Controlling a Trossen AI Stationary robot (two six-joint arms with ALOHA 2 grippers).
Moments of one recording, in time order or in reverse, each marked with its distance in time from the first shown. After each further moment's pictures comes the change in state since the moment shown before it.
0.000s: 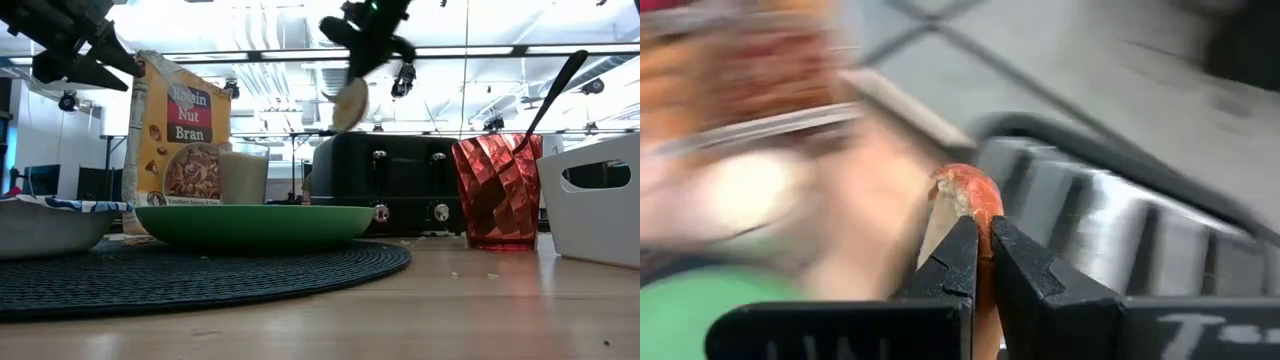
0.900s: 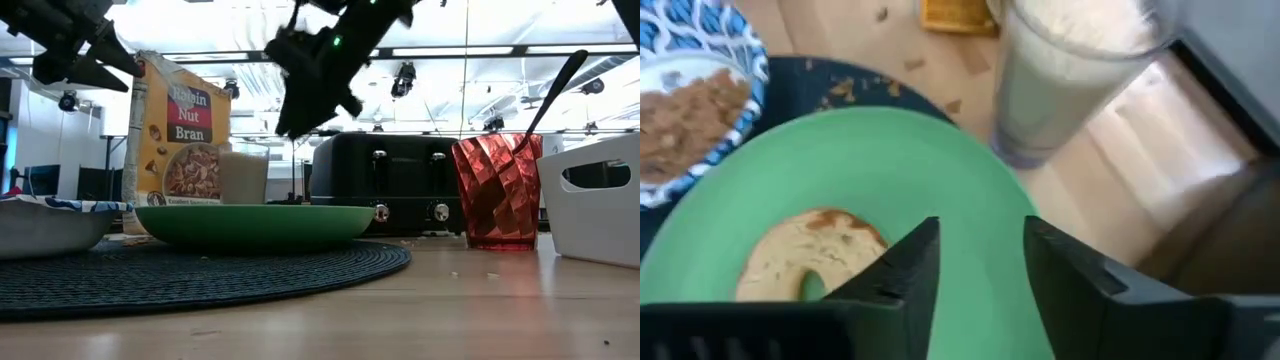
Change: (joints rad) left arm 0.000 0.003 0.000 -0.004 0.024 -0.018; right arm 0.218 0.192 -0.178 0.342 -0.257 -0.133
